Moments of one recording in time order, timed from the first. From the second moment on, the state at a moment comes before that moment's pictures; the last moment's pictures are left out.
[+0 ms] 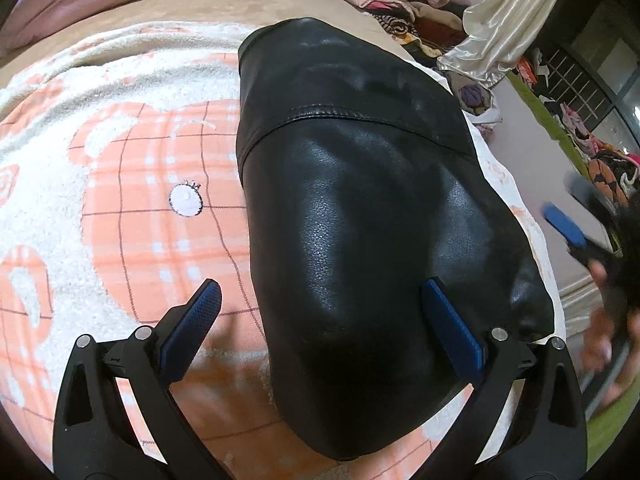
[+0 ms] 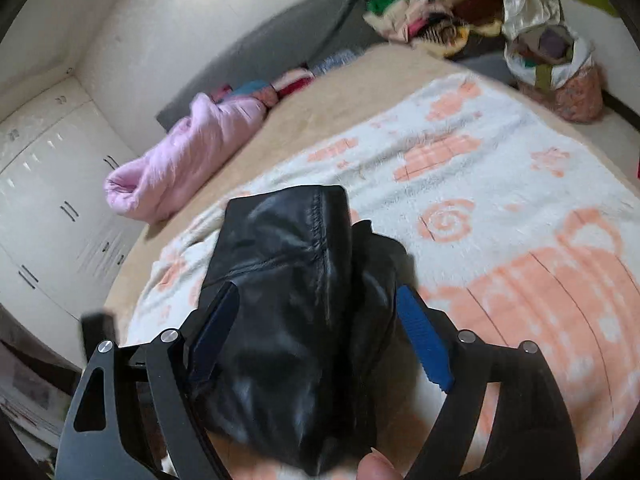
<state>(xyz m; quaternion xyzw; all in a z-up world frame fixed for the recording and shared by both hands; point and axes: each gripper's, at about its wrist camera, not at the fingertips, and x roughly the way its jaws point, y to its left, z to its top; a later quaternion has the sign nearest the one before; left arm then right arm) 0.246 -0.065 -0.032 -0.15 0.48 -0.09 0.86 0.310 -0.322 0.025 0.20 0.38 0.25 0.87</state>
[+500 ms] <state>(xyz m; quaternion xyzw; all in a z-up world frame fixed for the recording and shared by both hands) 0.243 -0.065 -0.012 -0.11 0.46 -0.06 0.88 0.327 -0.282 0.023 0.23 0.33 0.37 0.83</state>
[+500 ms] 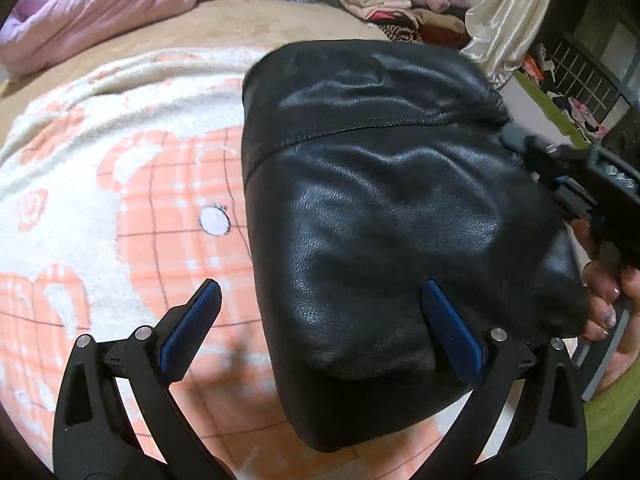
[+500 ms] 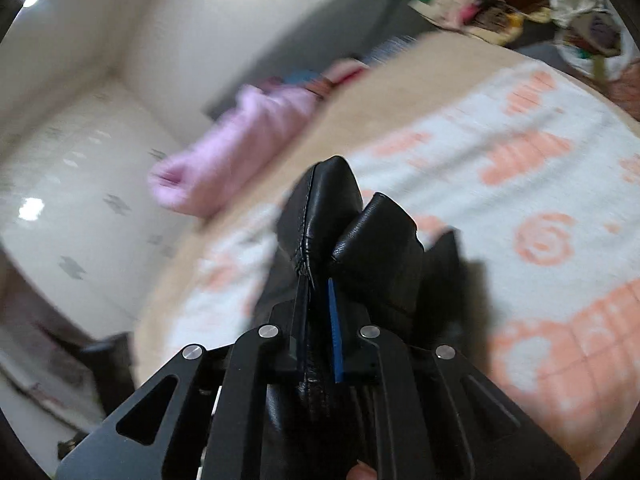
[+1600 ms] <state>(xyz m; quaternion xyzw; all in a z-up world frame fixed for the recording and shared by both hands) 0.238 -0.099 -0.023 -0.11 0.47 -0.09 0.87 0.280 -0.301 0.000 0.11 0.37 0.24 0.89</state>
